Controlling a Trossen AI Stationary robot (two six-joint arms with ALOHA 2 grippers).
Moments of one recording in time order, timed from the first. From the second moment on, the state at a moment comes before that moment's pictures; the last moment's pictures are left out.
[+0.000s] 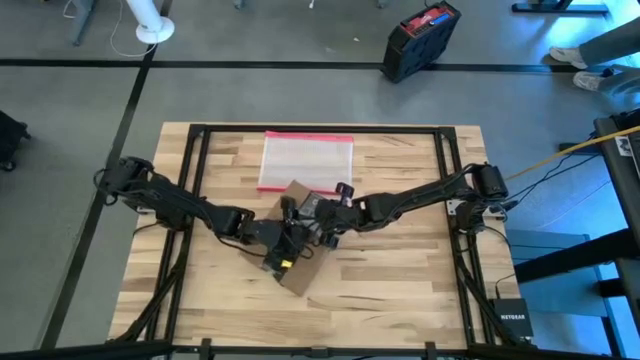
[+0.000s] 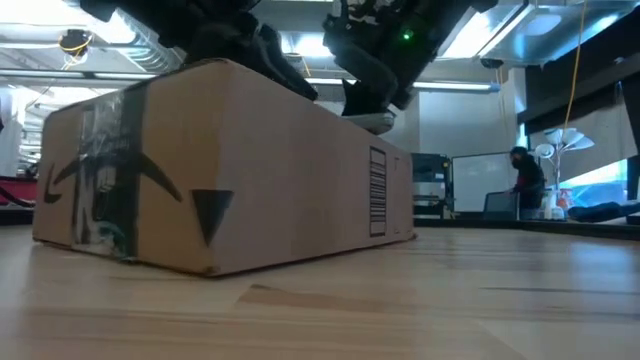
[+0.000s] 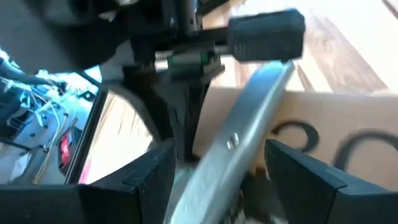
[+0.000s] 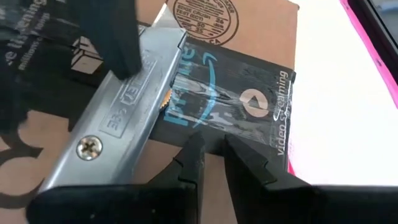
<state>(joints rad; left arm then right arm) -0.30 1.54 0.82 0.18 -0.55 0.34 0.15 1.82 1.28 -0.47 0.42 0.28</state>
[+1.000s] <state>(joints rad) -0.07 1.43 0.82 -0.08 -0.18 0.32 0.15 1.77 1.28 -0.49 0.51 0.31</state>
